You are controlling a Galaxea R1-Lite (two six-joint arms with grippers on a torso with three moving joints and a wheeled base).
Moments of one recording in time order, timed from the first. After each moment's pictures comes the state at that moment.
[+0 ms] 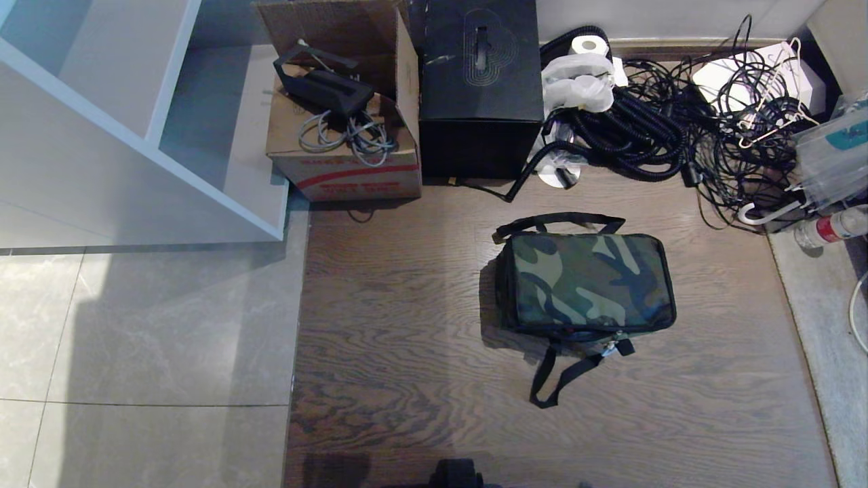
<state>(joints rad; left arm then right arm) 0.00 0.00 0.00 0.00 0.01 -0.02 0.01 0.00 0.00 -0.13 -0.01 0.01</state>
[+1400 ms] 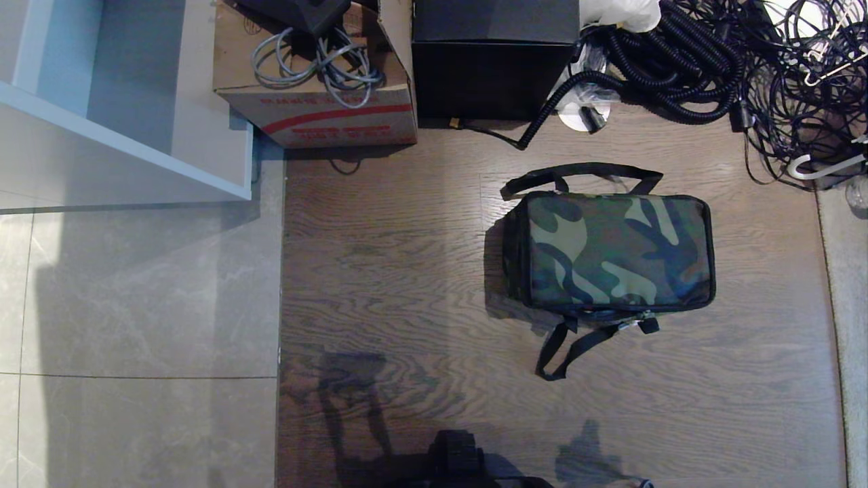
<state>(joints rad) 0.00 0.00 0.00 0.00 0.01 -0.02 0.01 0.00 0.00 -0.13 -0.01 0.01</state>
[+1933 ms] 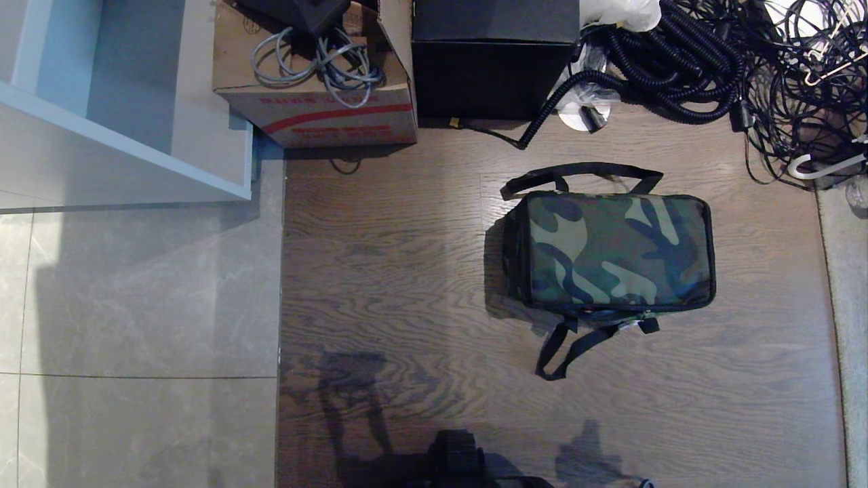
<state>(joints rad) 0.00 0.00 0.00 0.00 0.01 -0.01 0.01 0.00 0.00 -0.14 -0.01 0.01</state>
